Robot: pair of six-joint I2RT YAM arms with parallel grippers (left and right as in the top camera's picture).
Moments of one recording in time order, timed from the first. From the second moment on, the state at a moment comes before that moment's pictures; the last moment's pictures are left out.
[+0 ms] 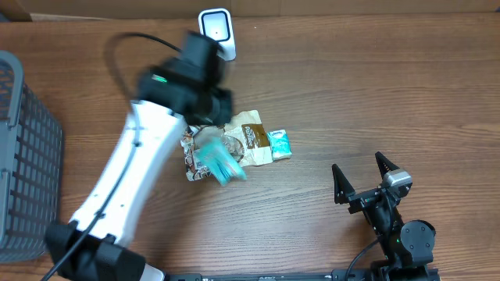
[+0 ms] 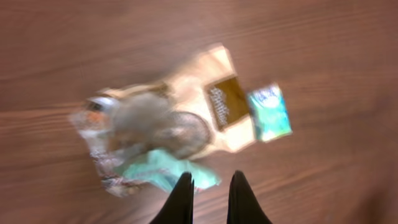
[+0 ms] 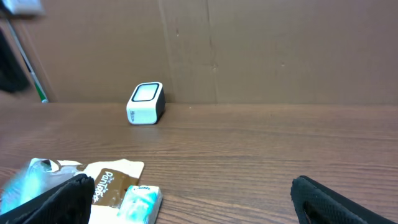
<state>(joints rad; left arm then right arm) -0.41 1.66 1.62 -1.14 0.07 -0.34 0.11 0.01 0.02 -0.02 -0.19 0.12</state>
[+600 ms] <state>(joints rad) -0.53 1.71 1.44 -0.92 0.04 -0.34 0.11 0.01 0.02 -0.02 -0.19 0.12</state>
